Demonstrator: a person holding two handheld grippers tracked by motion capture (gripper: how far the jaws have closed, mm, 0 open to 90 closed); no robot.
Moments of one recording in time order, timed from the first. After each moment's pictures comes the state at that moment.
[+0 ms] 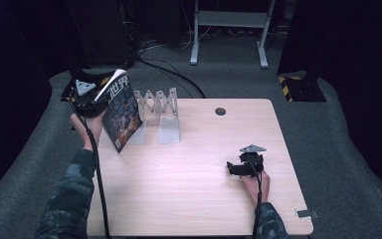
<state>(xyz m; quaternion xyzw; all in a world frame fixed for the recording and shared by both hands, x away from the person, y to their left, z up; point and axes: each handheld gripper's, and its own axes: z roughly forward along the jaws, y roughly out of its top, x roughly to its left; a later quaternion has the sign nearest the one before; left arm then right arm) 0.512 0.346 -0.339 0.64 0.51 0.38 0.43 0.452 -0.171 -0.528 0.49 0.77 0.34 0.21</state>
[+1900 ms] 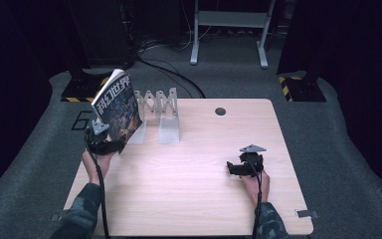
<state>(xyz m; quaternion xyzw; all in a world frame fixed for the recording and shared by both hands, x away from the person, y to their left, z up) 0.467 0.332 -0.459 0.69 0.54 0.32 0.36 0.452 -0.171 -0.528 0.49 0.77 0.34 0.21</state>
